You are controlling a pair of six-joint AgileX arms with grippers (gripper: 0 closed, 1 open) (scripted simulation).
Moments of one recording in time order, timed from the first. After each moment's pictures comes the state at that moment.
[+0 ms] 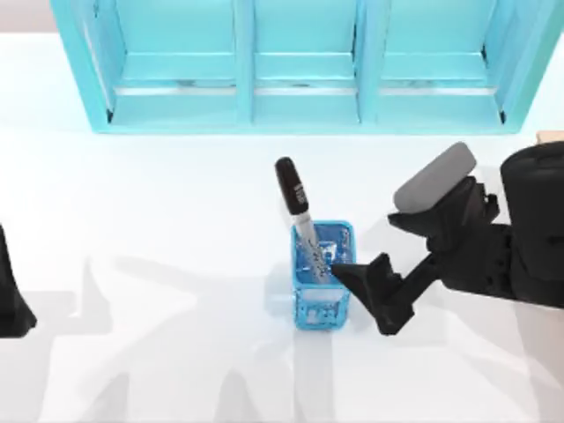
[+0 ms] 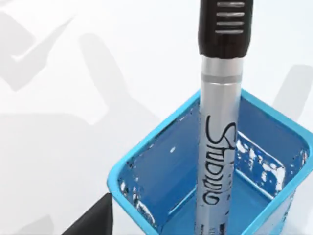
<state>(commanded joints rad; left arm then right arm) 0.00 0.00 0.00 0.00 0.00 0.00 0.58 1.39 0.58 0.21 -0.32 0.03</state>
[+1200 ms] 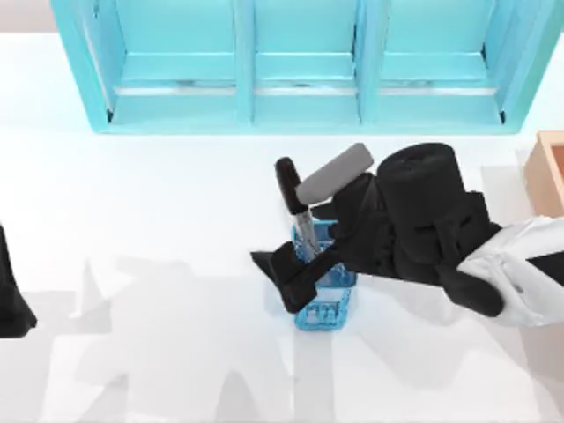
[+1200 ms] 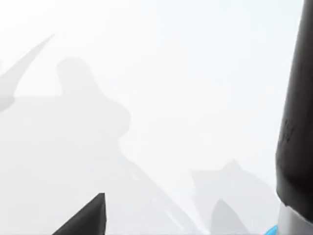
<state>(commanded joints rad) 0.00 0.00 0.00 0.00 0.00 0.00 0.67 1.85 0.79 0.48 -0.23 0.09</state>
